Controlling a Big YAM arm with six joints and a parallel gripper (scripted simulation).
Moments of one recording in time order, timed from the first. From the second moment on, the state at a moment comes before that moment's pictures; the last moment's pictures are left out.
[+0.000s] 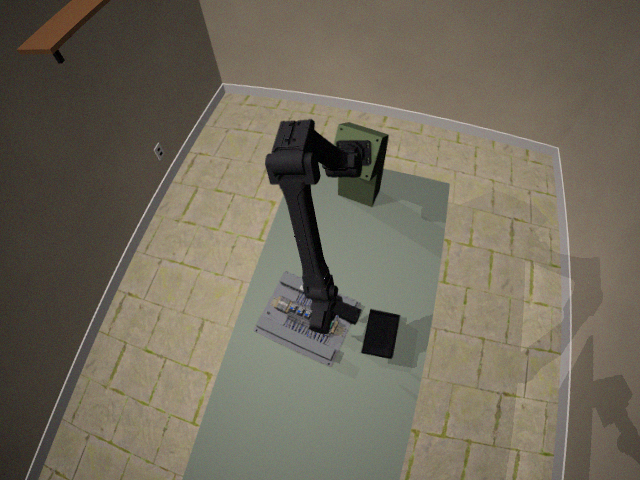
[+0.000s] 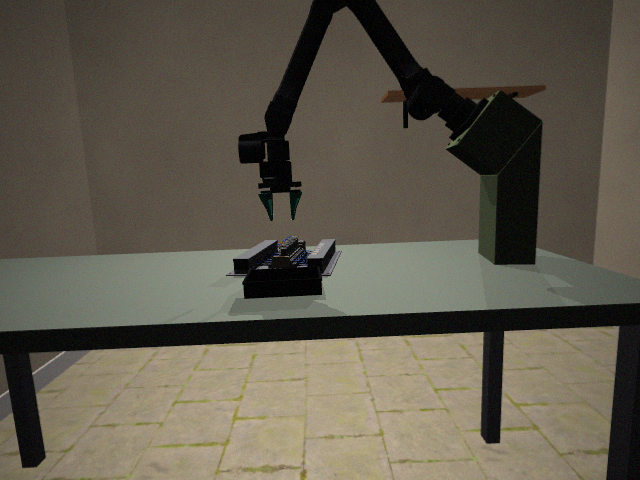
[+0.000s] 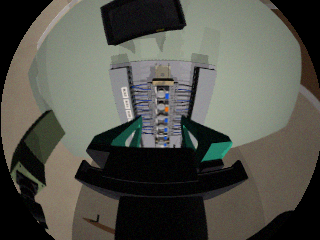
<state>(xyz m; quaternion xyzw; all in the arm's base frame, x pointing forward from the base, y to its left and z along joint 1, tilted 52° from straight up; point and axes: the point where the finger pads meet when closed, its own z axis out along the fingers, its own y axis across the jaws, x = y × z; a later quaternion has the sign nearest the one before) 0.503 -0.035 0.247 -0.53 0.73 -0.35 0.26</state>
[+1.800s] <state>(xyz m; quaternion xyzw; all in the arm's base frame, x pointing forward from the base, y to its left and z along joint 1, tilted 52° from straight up) 0.476 -0.118 0.245 -0.53 0.73 -0.35 0.25</state>
